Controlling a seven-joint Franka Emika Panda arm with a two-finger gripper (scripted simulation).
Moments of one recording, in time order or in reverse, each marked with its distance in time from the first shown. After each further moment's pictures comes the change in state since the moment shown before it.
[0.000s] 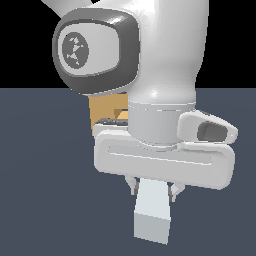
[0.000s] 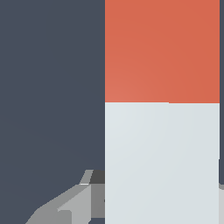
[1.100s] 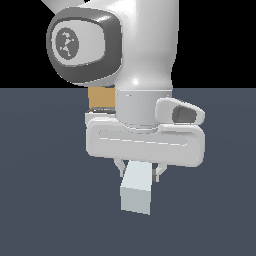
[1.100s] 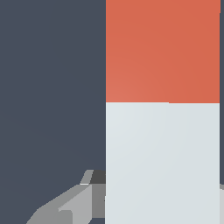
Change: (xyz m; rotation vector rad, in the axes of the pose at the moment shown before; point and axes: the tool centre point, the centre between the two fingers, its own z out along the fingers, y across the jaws) arm 0.026 -0.027 -0.013 0.005 -0.001 -0.030
